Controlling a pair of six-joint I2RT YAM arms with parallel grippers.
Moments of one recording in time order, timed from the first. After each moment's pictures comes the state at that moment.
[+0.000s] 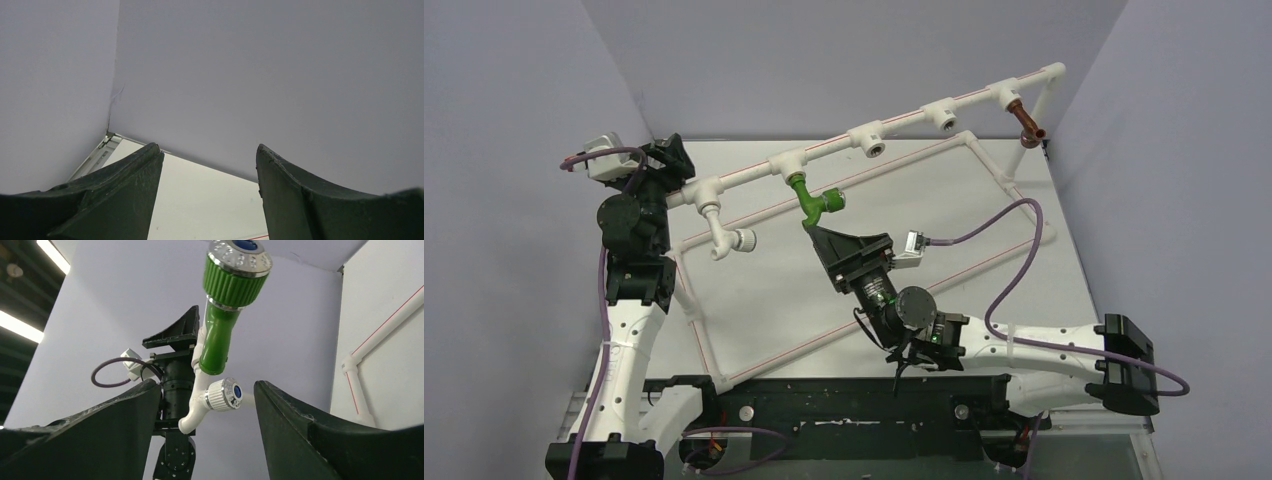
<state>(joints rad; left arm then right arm) -0.01 0.96 0.93 0.26 -0.21 -0.34 1.32 1.25 0.85 0.64 0.83 1.28</state>
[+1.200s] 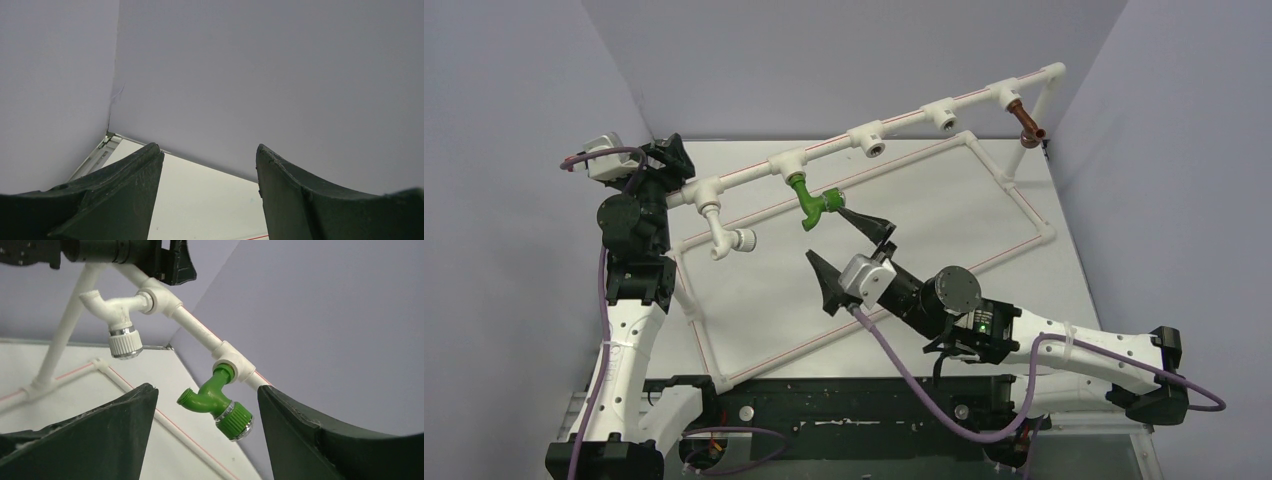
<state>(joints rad) -0.01 0.96 0.93 0.26 -0.21 -0.34 1.32 1.08 1.05 0.31 0.33 -0.66</state>
